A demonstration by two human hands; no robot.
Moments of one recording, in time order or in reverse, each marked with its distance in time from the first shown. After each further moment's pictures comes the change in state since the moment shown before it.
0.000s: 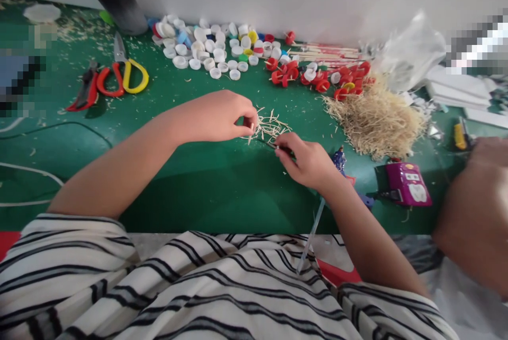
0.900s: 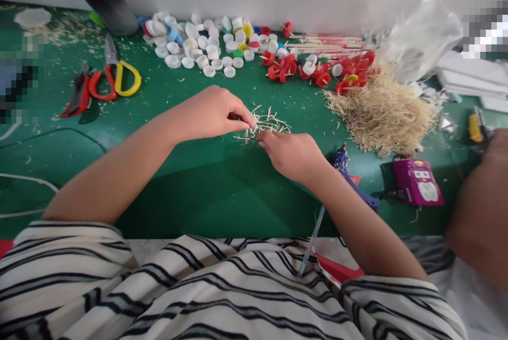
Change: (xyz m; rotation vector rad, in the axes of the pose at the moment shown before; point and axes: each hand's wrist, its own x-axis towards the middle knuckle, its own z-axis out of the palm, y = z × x) left_hand 0.008 -0.017 0.009 -0.137 0.060 -0.075; right_hand 0.035 -0.028 0.003 -0.451 -0.241 0.025
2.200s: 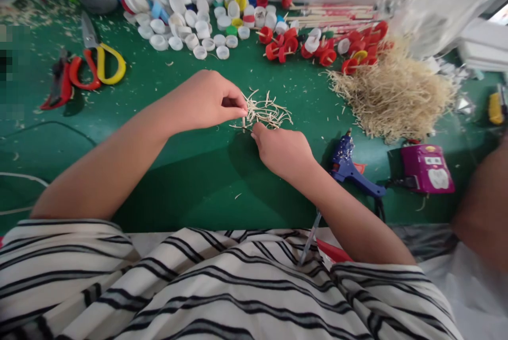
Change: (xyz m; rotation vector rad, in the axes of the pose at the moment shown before) left_hand 0.002 -0.001 0.009 0.033 0.029 -0.109; right_hand 0.009 -0.037 0.001 -0.062 -0.246 0.283
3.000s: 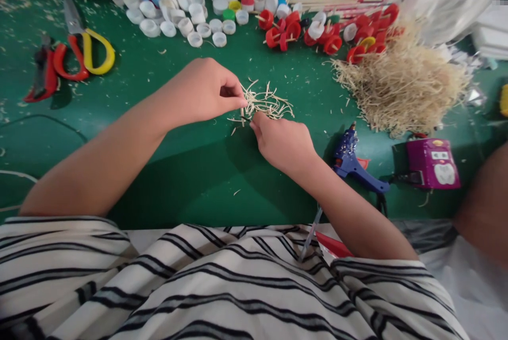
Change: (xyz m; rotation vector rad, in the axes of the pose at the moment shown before) left_hand 0.004 -0.003 0.006 -0.008 0.048 -0.043; right_hand 0.003 -0.001 -0.001 0.060 0.024 0.050
